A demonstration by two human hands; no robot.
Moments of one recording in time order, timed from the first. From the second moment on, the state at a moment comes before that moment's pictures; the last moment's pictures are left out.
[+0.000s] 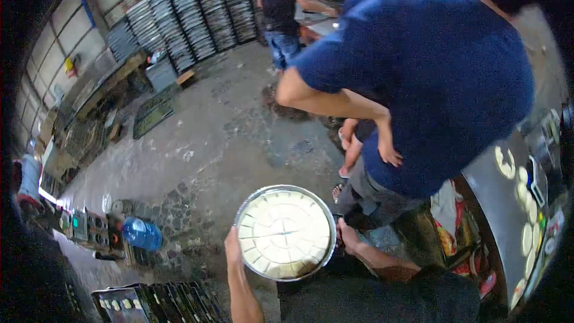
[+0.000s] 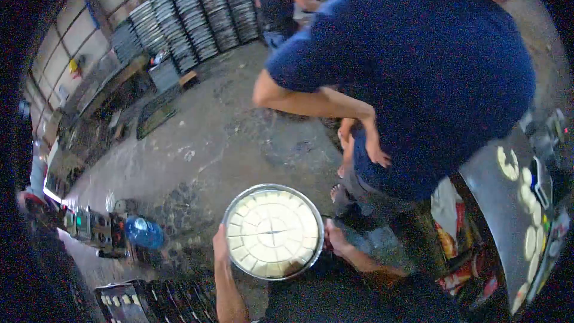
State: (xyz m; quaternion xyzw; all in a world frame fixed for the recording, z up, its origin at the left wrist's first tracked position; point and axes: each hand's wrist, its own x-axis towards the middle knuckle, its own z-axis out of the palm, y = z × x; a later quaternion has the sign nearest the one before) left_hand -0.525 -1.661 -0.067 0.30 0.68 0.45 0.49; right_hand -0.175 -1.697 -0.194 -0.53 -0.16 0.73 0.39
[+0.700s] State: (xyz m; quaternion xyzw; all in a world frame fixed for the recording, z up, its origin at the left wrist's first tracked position) left_hand -0.712 -1.136 -0.165 0.31 0.52 0.45 0.66; right_hand -0.392 -1.280 -0.202 -0.71 -0.05 0.41 0.57
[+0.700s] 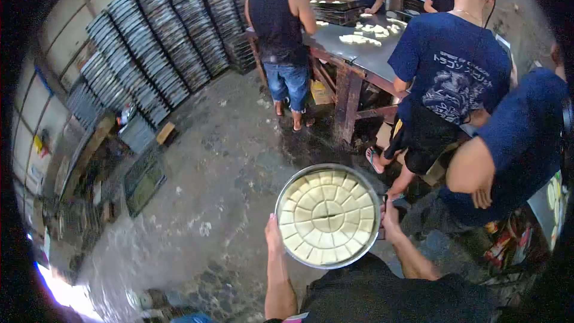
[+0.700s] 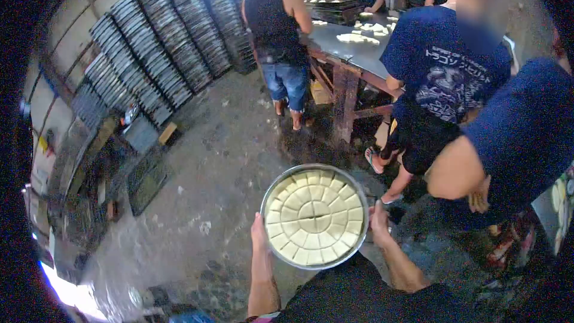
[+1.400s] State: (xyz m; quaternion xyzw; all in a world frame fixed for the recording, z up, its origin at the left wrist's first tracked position) left_hand -0.407 -0.606 -0.166 0.46 0.37 0.31 0.74; right_hand -0.275 -0.837 0.082 -0.34 -0.18 0.47 0.79
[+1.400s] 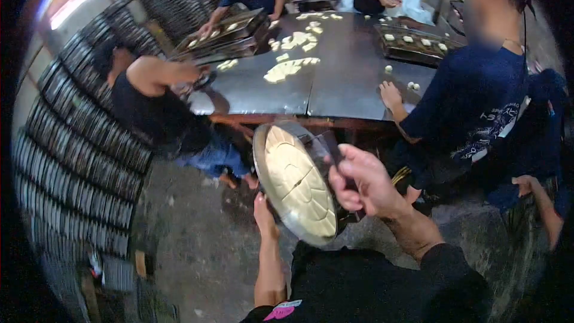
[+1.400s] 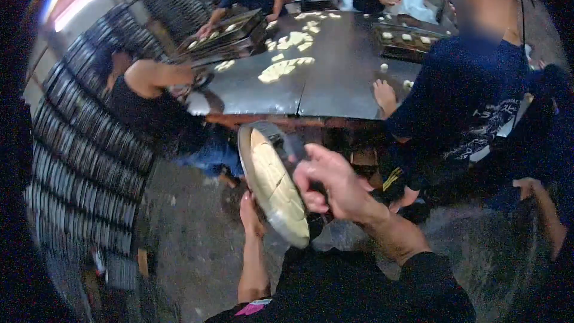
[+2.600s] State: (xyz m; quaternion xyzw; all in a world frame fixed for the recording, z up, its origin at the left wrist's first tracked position) left_hand 0.000 -0.470 -0.211 0.22 0.23 -0.07 0.94; right_hand -0.009 -0.587 -0.101 -0.89 -0.34 0.06 0.29
